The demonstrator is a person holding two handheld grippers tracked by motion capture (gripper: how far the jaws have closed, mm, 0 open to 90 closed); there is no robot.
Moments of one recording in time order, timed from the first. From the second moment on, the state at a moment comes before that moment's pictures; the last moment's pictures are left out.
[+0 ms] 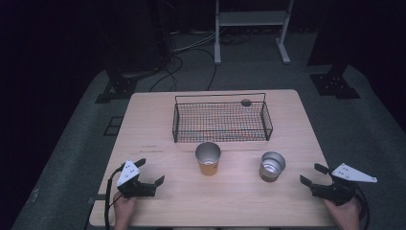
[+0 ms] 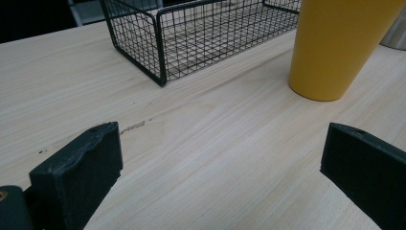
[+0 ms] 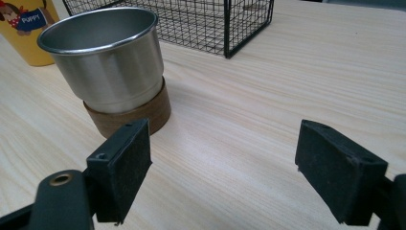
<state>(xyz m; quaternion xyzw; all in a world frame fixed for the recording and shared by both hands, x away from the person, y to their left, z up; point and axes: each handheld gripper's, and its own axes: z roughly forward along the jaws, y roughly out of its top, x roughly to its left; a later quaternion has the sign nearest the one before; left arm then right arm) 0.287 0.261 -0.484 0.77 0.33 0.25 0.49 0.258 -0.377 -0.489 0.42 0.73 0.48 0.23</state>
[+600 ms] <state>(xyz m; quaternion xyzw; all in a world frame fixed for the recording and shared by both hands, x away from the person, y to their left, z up) 0.286 0.262 -0.484 0.77 0.33 0.24 0.49 0.239 -0.365 -0.478 0.39 0.75 0.49 0.22</state>
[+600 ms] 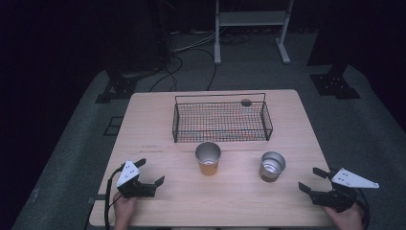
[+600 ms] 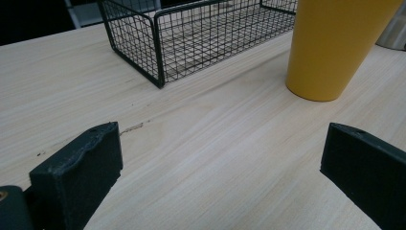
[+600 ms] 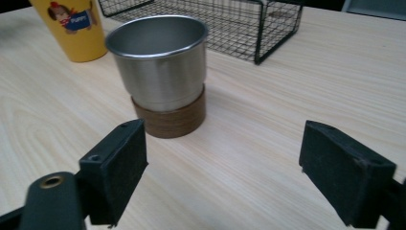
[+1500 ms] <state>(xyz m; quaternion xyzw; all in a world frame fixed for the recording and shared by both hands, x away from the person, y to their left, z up) 0.286 0.262 -0.484 0.76 0.33 0.24 0.50 0.257 -0.310 -0.470 0.35 0.80 0.46 0.17</state>
